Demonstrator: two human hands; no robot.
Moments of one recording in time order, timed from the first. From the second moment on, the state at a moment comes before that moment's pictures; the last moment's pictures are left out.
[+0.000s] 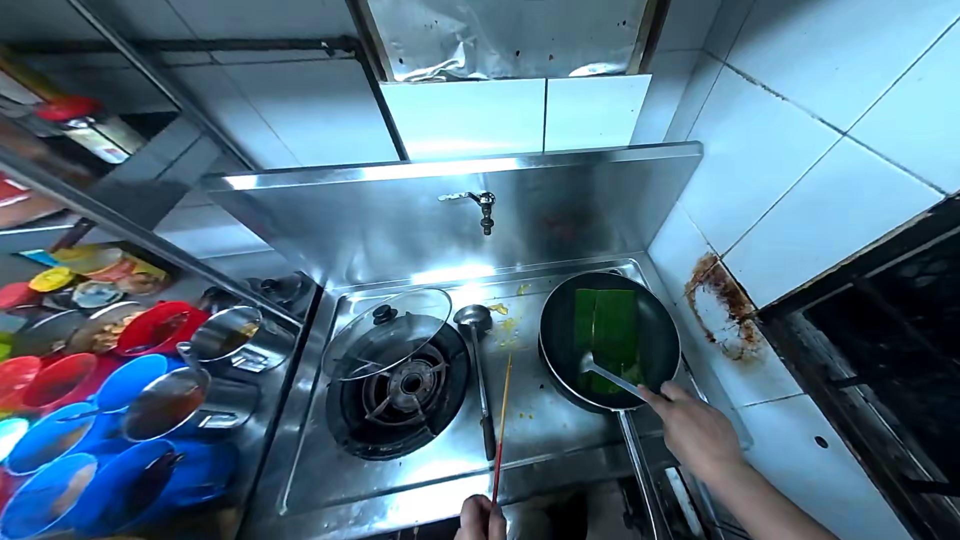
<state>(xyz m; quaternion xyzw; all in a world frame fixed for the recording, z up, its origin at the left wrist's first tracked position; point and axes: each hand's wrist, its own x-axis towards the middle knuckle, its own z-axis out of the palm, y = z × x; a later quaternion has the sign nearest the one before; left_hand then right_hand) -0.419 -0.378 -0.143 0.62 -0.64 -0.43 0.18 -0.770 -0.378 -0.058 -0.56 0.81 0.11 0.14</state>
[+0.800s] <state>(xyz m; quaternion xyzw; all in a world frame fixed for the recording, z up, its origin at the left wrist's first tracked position) -0.526 -0.462 -0.082 0.58 -0.73 -0.37 -0.01 -0.793 -0.359 -0.042 -0.56 0.81 0.11 0.15</state>
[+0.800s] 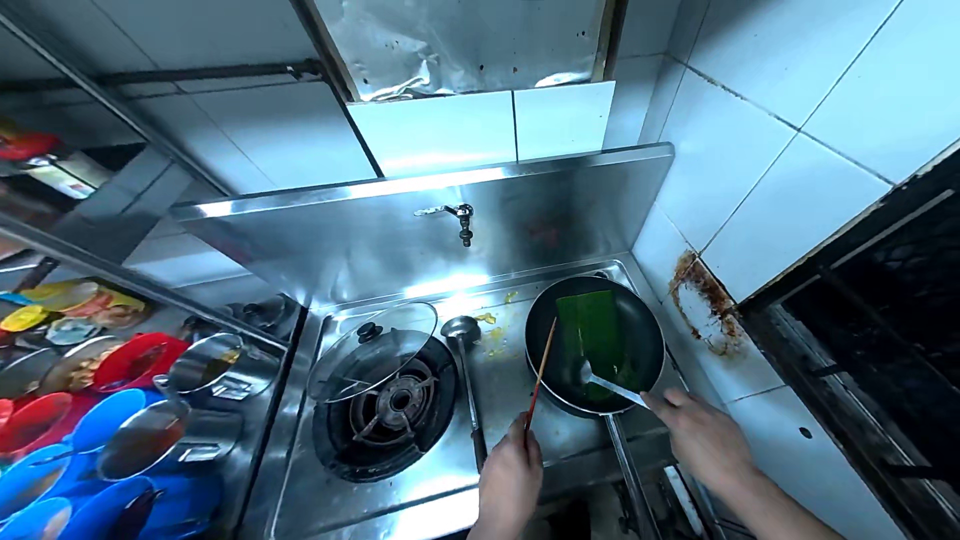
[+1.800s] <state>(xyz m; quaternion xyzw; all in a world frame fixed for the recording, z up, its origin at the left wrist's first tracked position) -0.576 -0.457 -0.078 0.60 -0.70 -0.38 -0.08 -0.892 -0.441 -0.009 -0.14 0.82 -0.12 0.53</state>
